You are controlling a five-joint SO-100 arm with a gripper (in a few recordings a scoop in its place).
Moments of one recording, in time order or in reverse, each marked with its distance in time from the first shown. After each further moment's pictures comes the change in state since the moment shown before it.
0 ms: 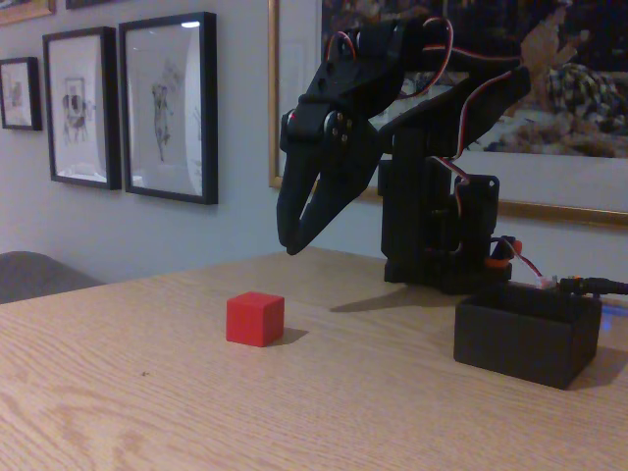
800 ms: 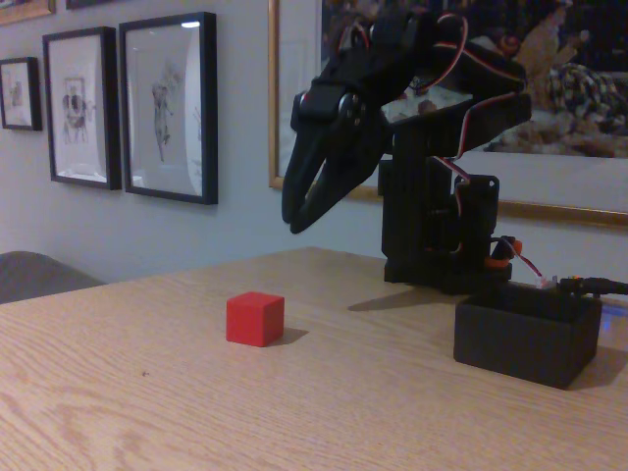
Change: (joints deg) arm 0.7 11.0 0.3 5.7 3.2
